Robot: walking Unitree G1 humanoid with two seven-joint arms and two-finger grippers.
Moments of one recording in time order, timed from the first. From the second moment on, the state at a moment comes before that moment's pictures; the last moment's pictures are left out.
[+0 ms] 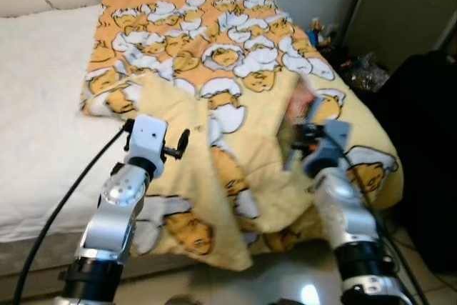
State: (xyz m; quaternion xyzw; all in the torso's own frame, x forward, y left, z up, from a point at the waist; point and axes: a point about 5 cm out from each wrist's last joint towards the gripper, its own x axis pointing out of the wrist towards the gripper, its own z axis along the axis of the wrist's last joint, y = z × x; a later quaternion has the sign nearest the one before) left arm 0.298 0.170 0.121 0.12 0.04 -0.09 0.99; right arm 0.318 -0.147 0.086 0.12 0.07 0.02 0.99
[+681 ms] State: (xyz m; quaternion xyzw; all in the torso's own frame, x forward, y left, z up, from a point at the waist) left arm 0.299 0.183 0.123 0.13 0.05 -0.07 0.99; right arm 0.325 -0.127 0.098 0.11 0.05 0.05 0.99
